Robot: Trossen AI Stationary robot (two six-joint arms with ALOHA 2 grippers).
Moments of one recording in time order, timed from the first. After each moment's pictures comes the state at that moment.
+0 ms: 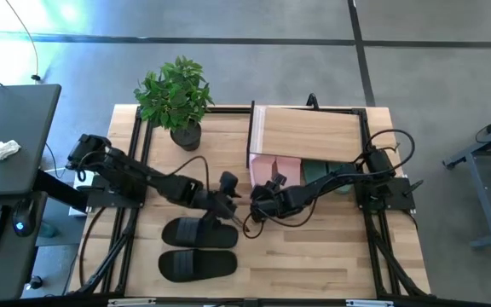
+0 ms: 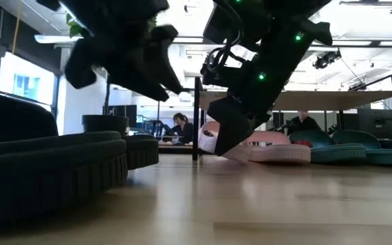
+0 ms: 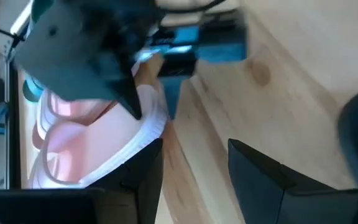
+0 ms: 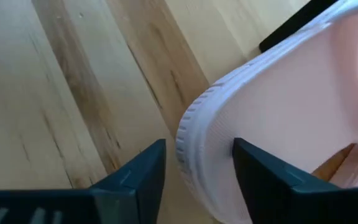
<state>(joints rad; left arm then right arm) -0.17 1.60 0.92 -0.15 -0.36 0.47 0.25 1.98 1.20 -0.40 0.60 0.51</state>
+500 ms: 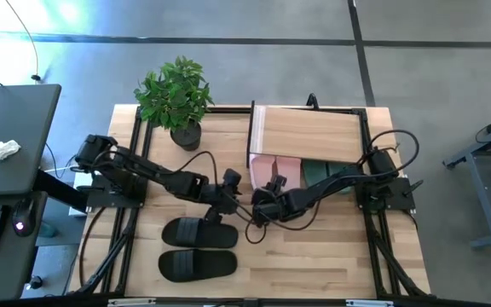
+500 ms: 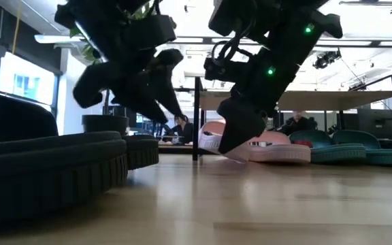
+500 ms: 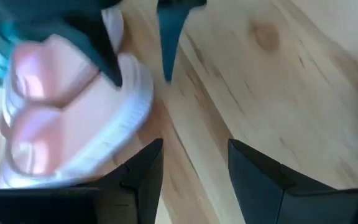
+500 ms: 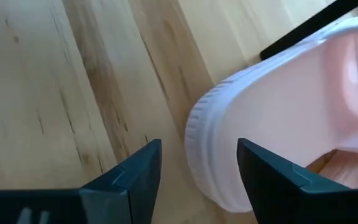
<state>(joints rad) -0.09 1.66 0.92 -0.16 -0.27 0.51 0.28 1.96 1.20 -0.44 0.63 0.43</state>
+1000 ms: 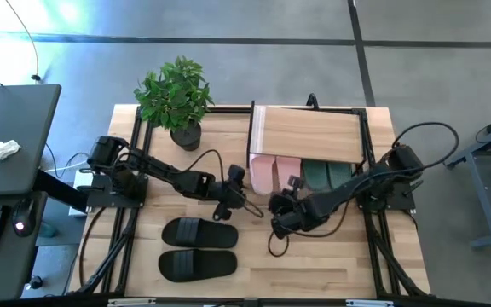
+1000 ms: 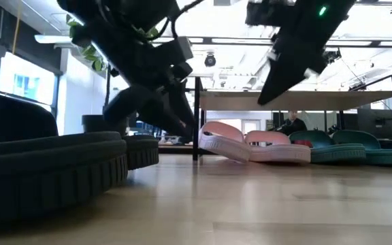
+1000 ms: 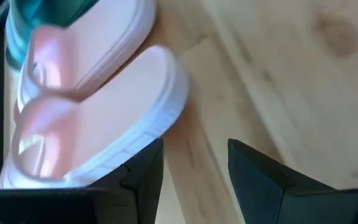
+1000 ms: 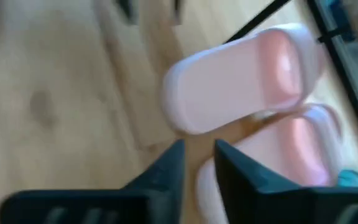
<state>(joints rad) -0.03 1.76 0.93 -0.02 -0.33 0.50 0.41 1.75 1.20 -0.76 0.70 0.55</state>
